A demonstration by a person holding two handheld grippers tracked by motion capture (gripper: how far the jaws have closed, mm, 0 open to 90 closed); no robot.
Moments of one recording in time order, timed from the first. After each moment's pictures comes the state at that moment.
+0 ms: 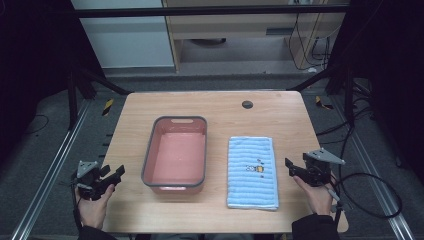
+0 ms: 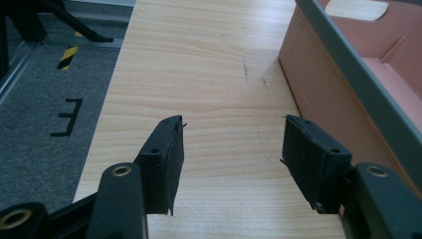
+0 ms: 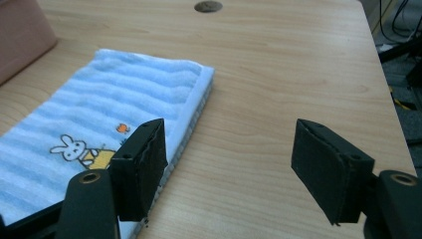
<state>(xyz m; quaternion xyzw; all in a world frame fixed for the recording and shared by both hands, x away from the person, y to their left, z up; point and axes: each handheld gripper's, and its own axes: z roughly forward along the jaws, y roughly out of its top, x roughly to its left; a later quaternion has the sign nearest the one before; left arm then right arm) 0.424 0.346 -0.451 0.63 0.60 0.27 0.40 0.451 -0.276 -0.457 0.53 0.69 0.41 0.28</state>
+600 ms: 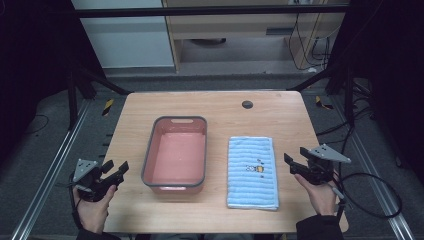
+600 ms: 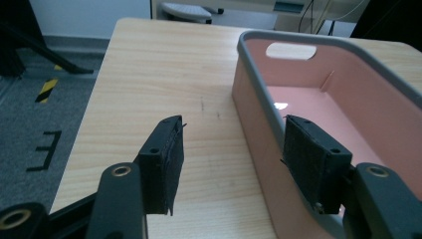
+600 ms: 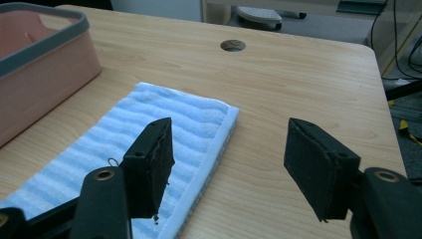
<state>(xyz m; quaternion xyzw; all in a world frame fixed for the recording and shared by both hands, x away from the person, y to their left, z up) 0.406 0.321 -0.416 0.63 0.56 0.28 0.46 0.442 -0.268 -0.425 0.49 0.69 0.44 0.29</state>
